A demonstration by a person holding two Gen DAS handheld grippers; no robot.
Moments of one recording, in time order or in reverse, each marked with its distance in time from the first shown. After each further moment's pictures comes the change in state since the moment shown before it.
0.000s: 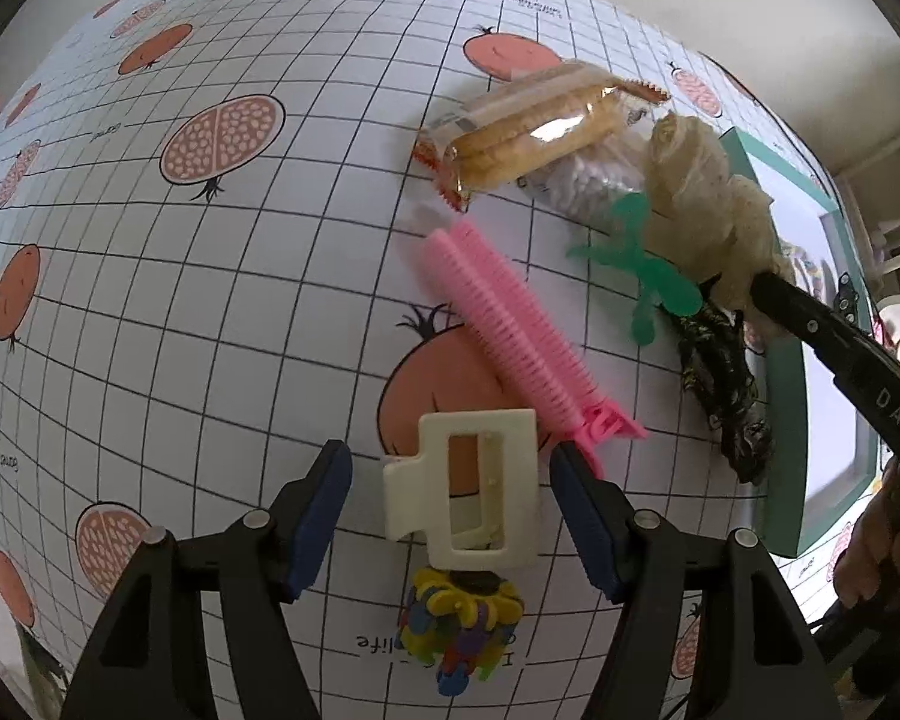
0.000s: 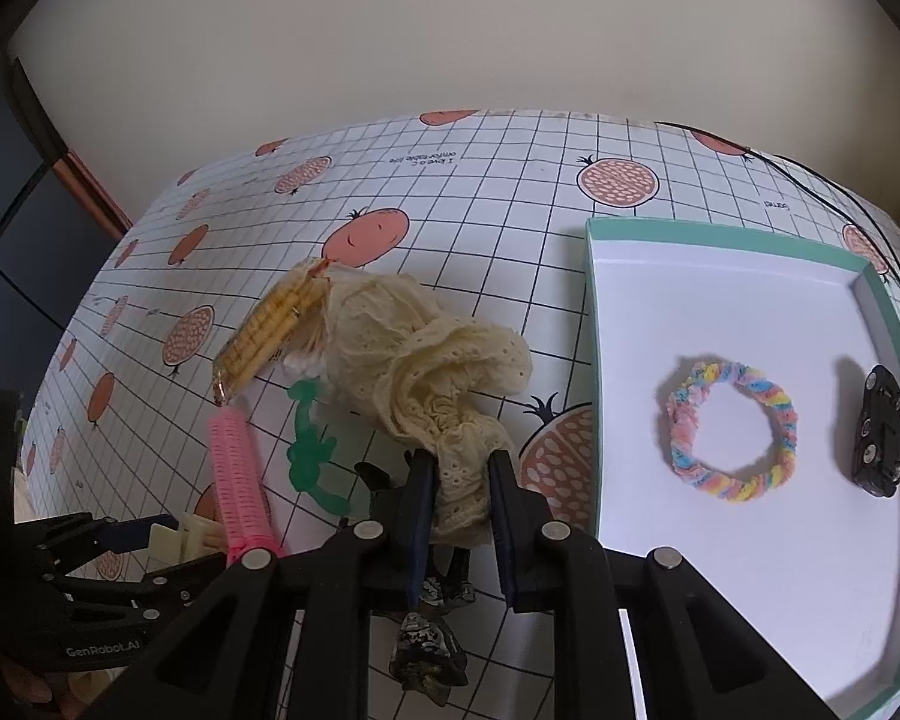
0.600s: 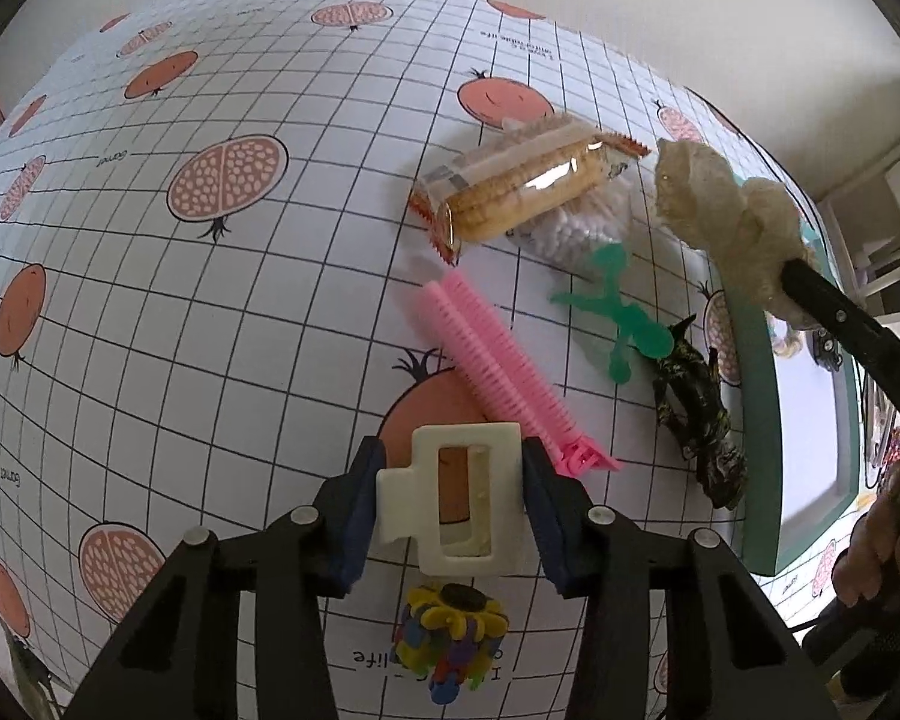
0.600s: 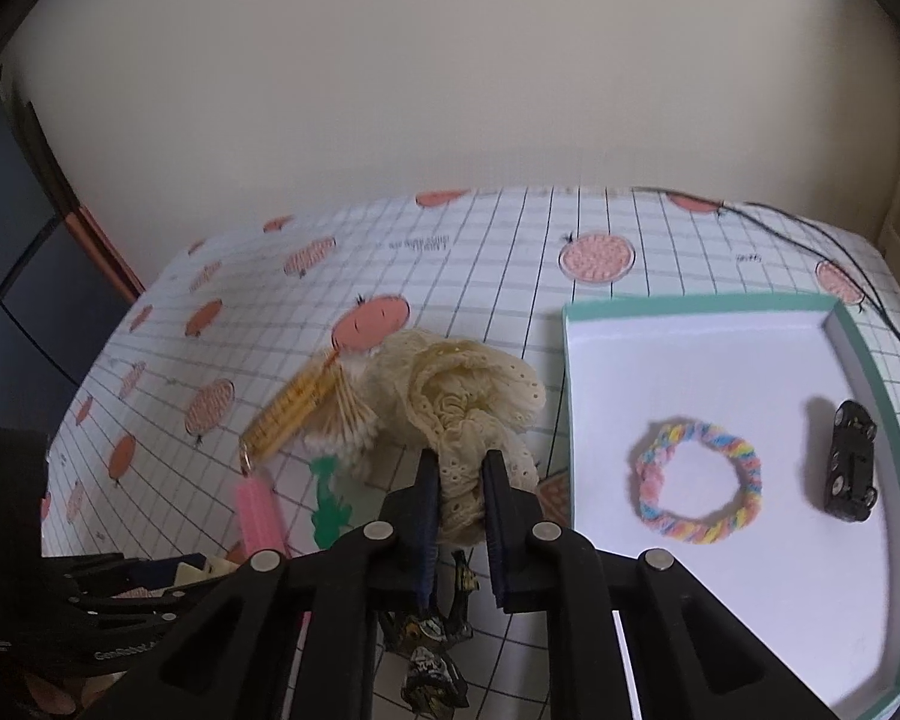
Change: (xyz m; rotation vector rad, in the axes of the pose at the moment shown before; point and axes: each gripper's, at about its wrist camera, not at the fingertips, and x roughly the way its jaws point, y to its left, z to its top) left arm -0.018 0.009 -0.002 -0.008 -0.080 -0.035; right arm -0.037 -0.005 0.010 0.039 -0.191 0.023
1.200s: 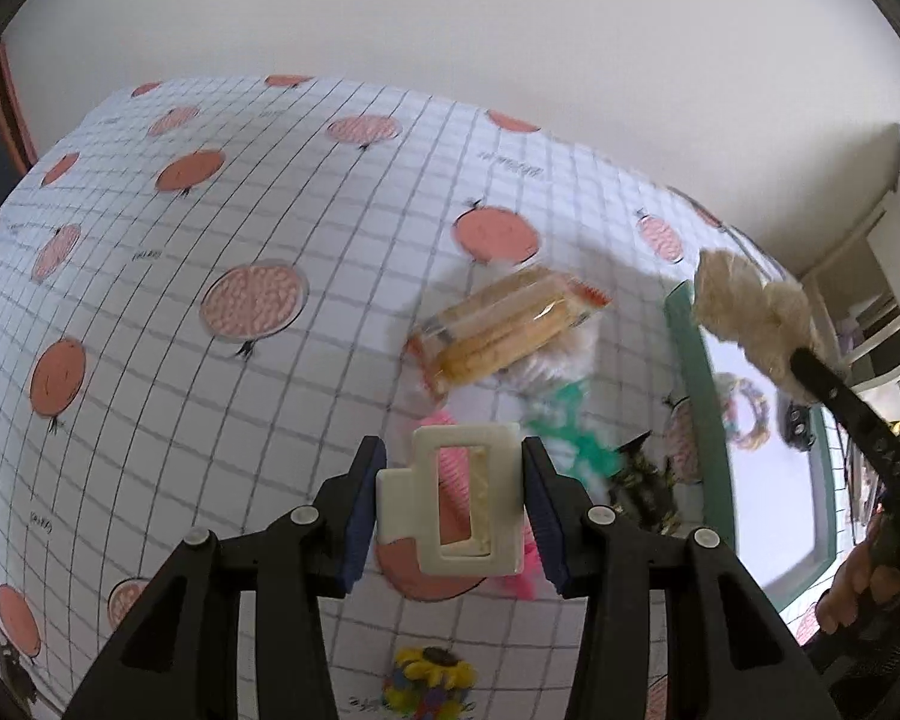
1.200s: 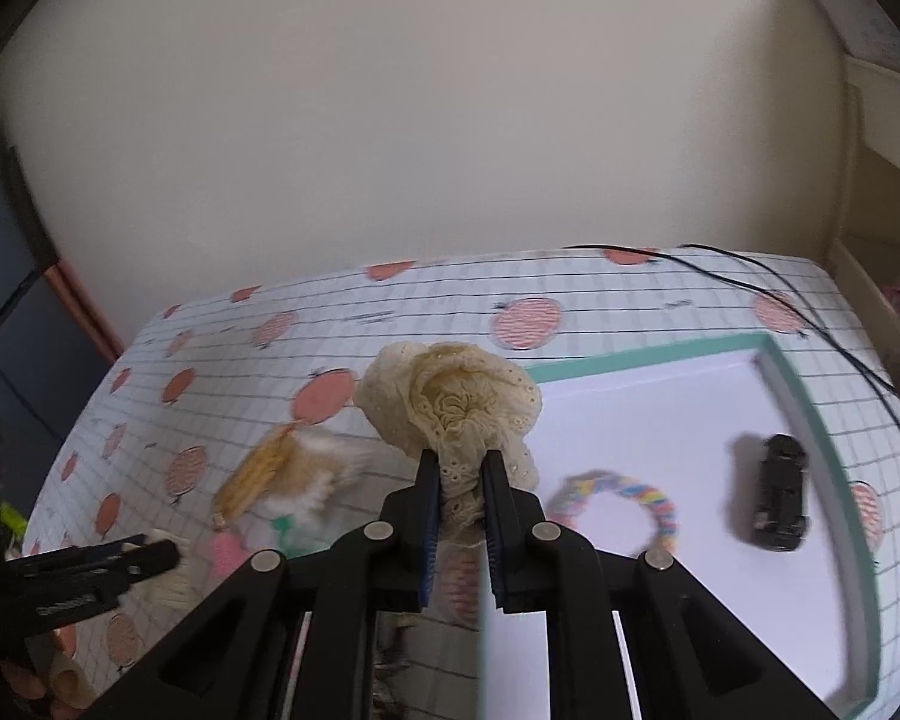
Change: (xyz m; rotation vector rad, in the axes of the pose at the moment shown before) left arm -0.033 -0.020 0.042 -0.021 -0.222 0.002; right arm -0.026 -0.042 0.014 0.070 -0.109 -0.103
